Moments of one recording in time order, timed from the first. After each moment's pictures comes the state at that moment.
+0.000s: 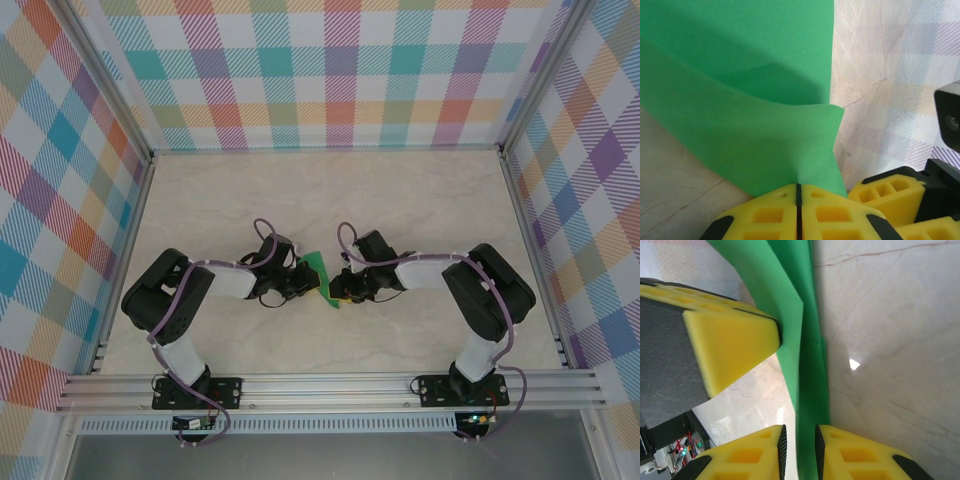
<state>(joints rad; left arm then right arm) -0.58 1.73 0.69 0.18 0.50 -0.94 0.64 1.73 0.79 -0.10 -0.63 0.71</state>
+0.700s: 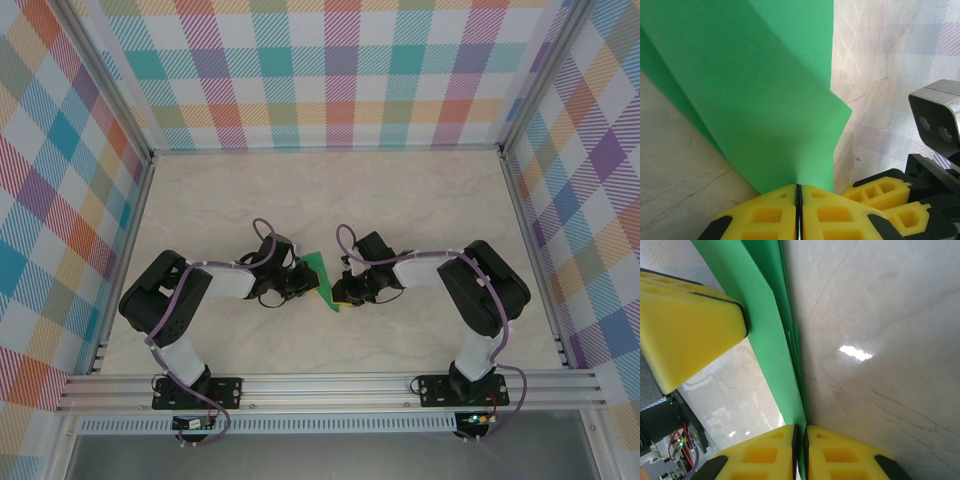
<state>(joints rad) -0.58 1.72 0.69 0.15 0.49 -0.93 0.64 1.78 0.81 -0.14 -0.67 0.68</state>
